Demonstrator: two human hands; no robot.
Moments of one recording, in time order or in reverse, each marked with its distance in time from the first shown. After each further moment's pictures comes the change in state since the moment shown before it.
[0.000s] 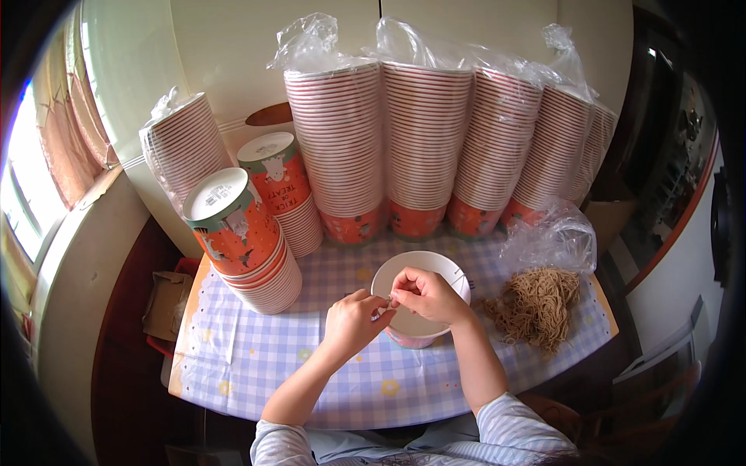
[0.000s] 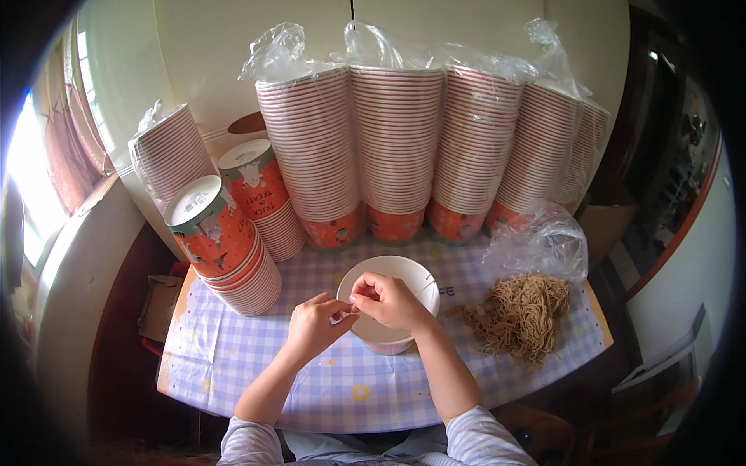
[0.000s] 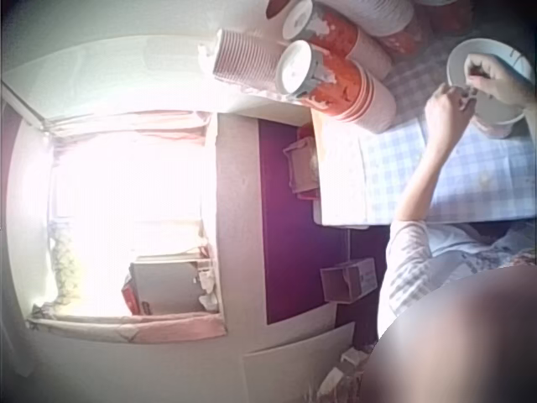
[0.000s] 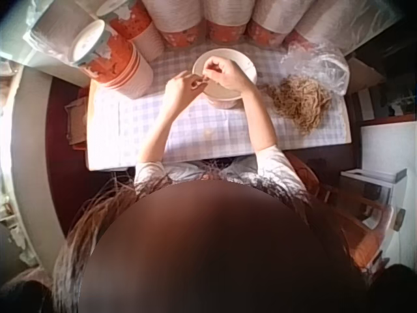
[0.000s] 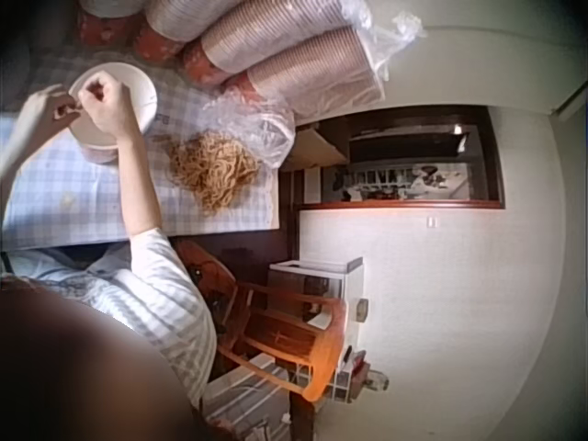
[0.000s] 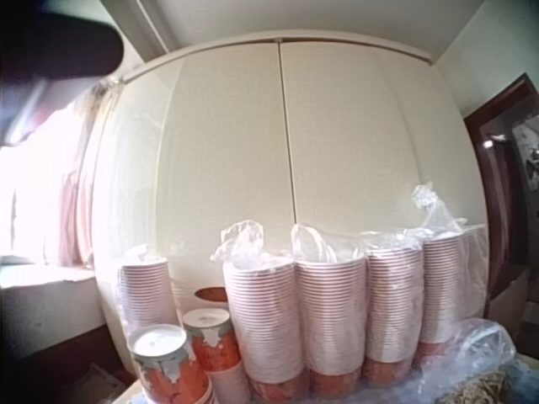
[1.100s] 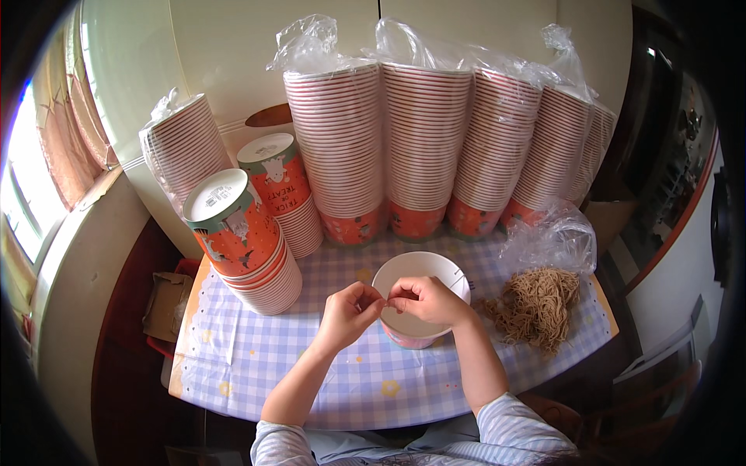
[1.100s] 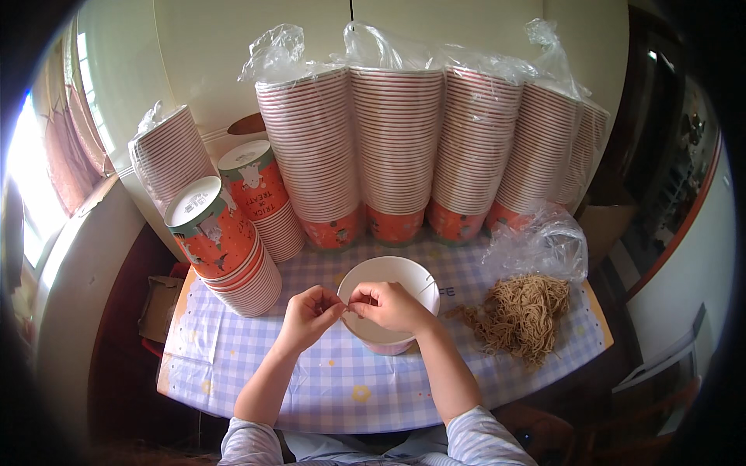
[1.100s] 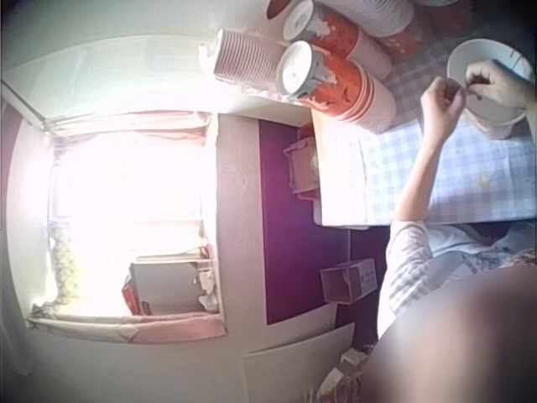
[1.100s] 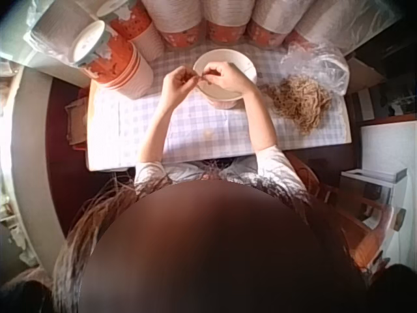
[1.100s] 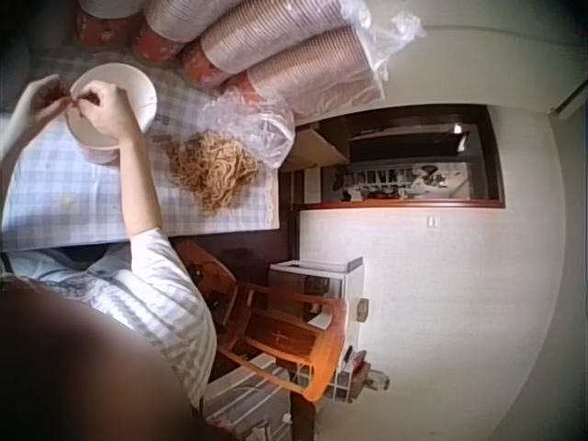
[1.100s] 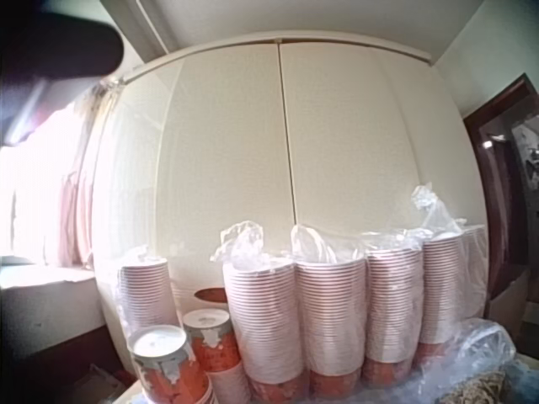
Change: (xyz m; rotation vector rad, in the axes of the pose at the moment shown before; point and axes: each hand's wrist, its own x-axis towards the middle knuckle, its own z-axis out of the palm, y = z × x) left_hand 0.004 -0.012 -0.008 -0.667 -0.086 -0.257; right_hand -0.001 -0.001 -0.001 -0.286 -0.035 -0.017
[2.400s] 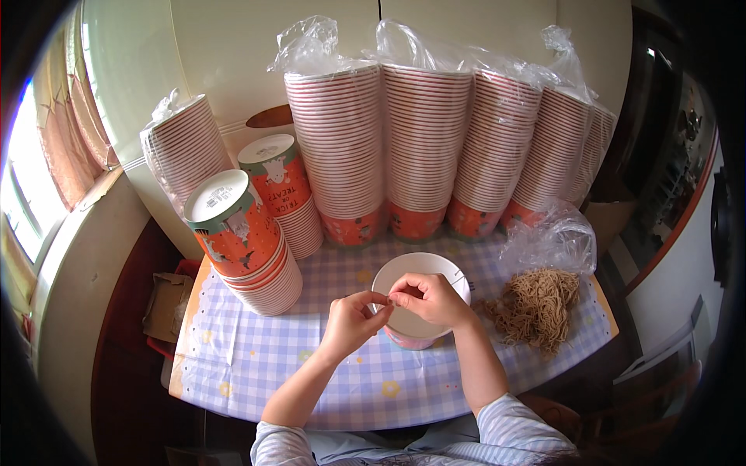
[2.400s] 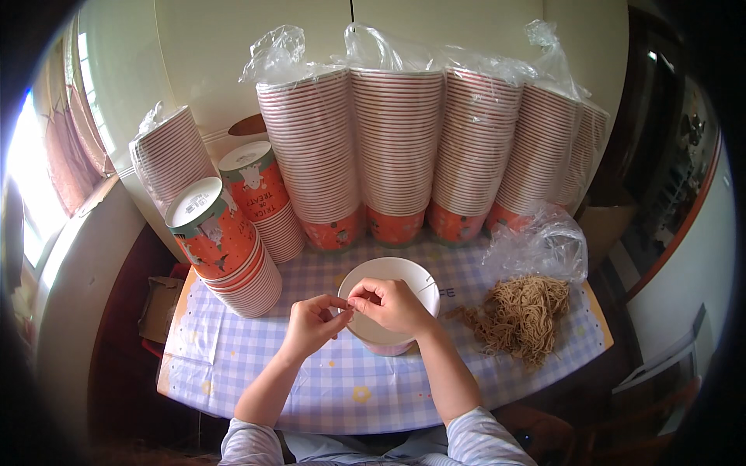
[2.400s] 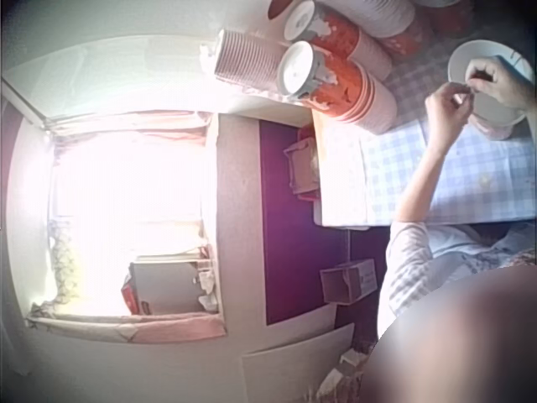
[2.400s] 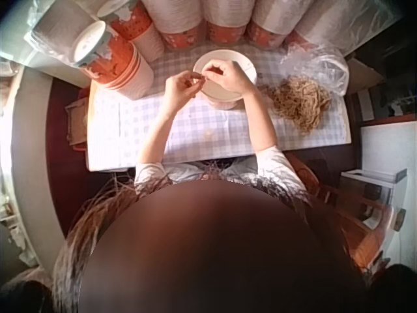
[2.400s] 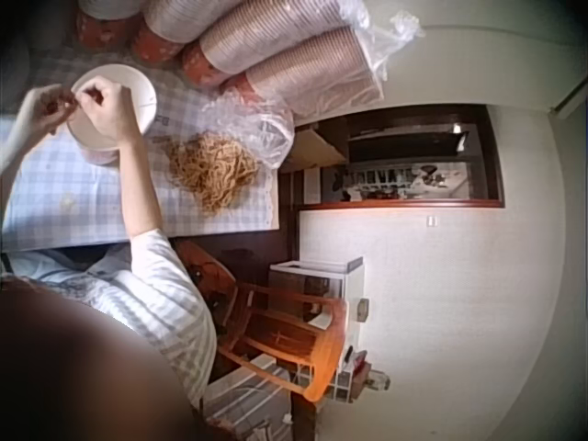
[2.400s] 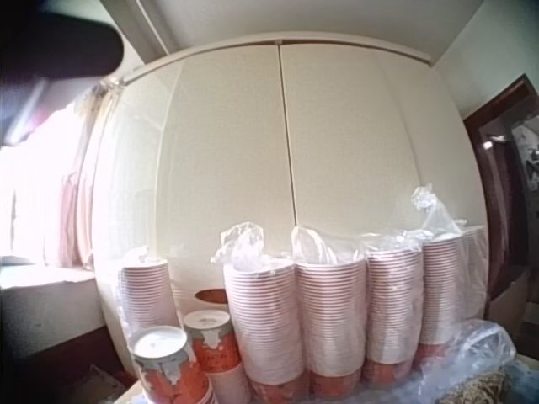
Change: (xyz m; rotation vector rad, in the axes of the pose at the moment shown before) left_hand -0.006 0.015 0.007 0.083 -0.023 -0.085; right_hand -0.003 -0.009 0.000 0.081 0.101 -0.109
